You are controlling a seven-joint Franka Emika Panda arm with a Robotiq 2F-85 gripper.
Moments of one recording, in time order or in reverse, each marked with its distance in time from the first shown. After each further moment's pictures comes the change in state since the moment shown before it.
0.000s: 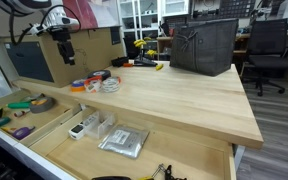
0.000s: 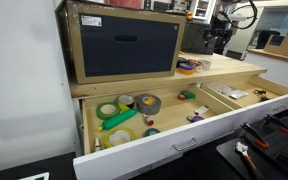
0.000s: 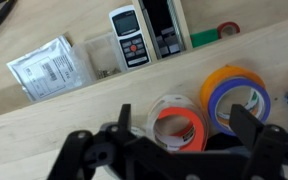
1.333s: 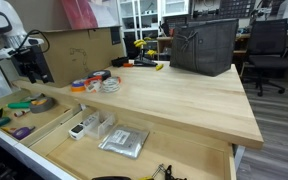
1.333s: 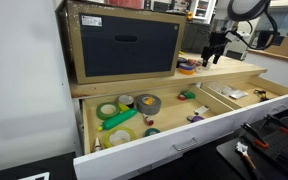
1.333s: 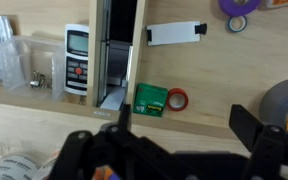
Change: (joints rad) arm 0.100 -0.229 0.141 -0.505 -0.048 0.341 -0.175
